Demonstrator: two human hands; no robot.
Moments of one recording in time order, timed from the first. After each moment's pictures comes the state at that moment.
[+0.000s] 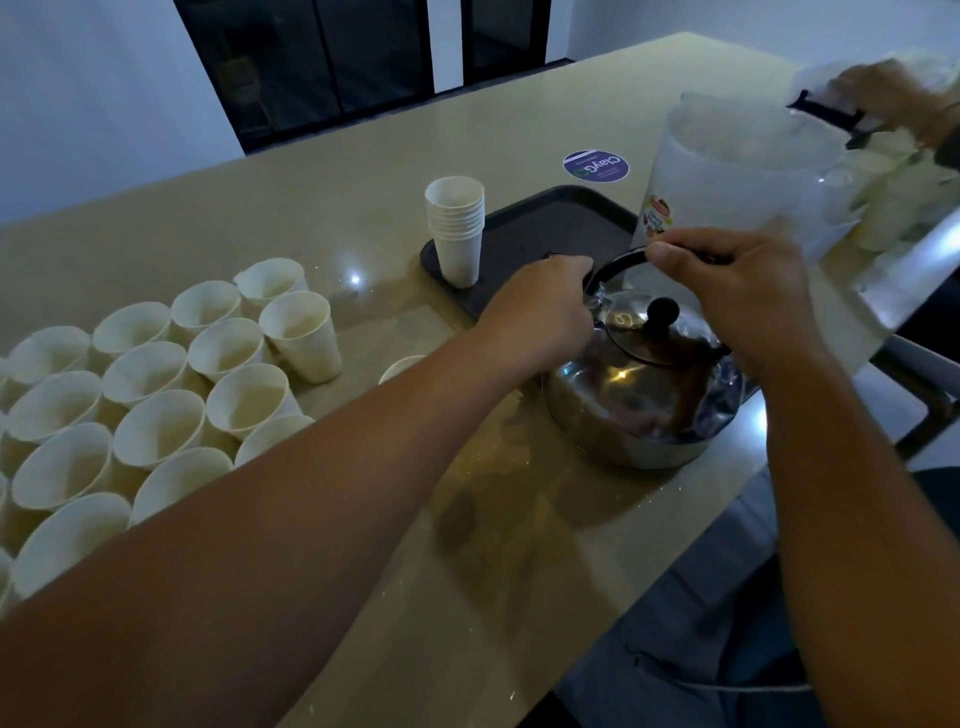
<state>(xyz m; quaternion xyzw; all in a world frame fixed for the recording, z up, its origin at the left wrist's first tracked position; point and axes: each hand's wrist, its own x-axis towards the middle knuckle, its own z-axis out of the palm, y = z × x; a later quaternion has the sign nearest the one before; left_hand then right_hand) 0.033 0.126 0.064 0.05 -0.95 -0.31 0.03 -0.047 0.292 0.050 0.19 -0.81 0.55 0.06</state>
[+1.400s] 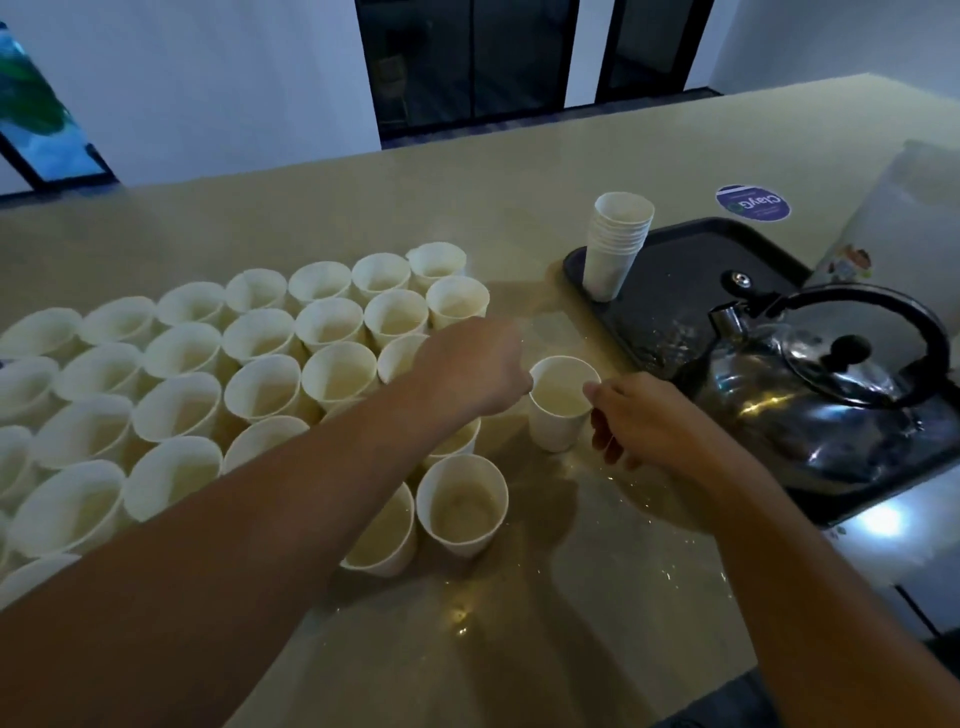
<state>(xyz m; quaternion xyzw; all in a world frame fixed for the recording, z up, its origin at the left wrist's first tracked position) 0.139 -0.004 0.035 0.25 -0.96 -0.15 -0.05 0.047 0.153 -0.004 0.23 -0.89 0.26 -0.30</state>
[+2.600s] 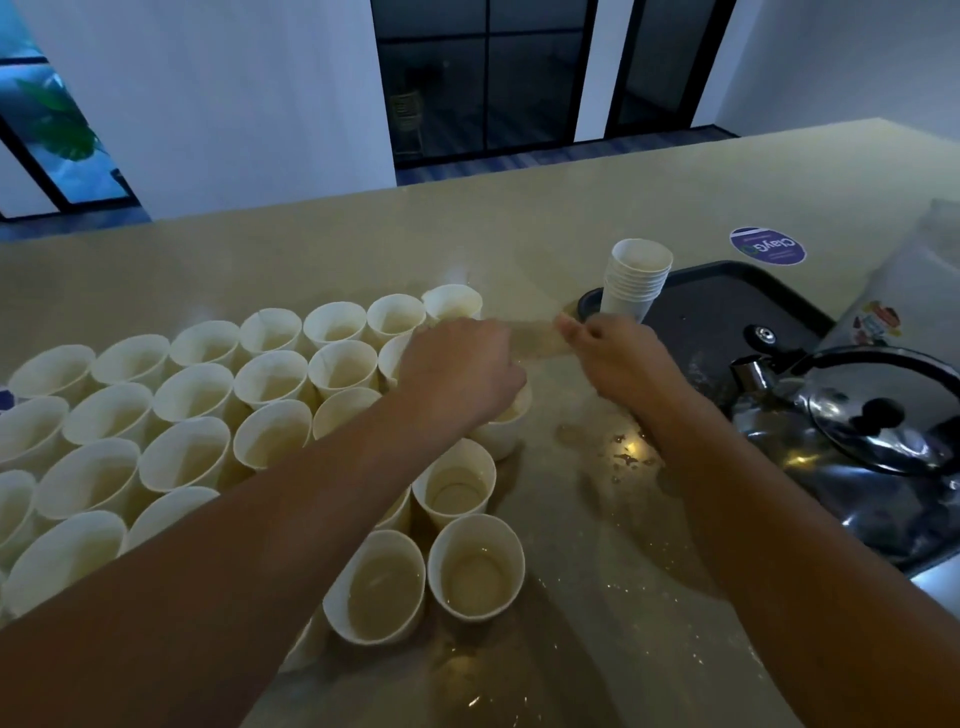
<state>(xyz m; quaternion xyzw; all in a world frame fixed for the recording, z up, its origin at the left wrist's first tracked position) 0.131 -0.043 0.048 0.26 -0.96 -0.07 0.06 -0.009 0.069 0.016 0.28 -0.90 0.31 -0.15</state>
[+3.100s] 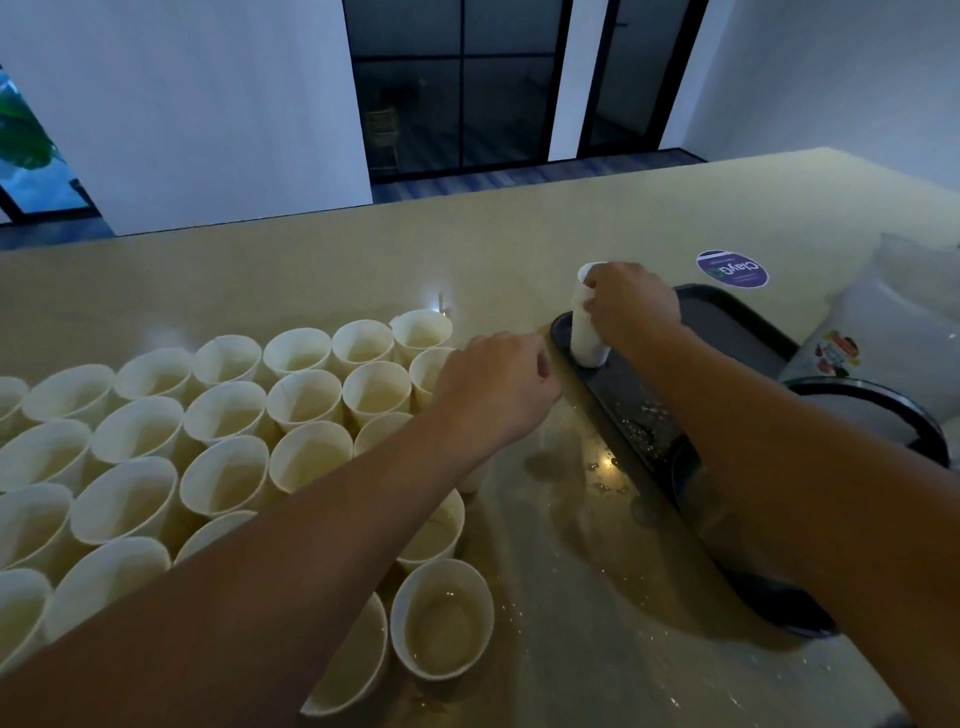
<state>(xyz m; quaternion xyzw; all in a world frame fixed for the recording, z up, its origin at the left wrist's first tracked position) 0.086 -0.020 0.043 0.22 -0.94 -0.22 0.11 -0.103 0.044 0.044 0.32 -0.94 0.05 0.07</state>
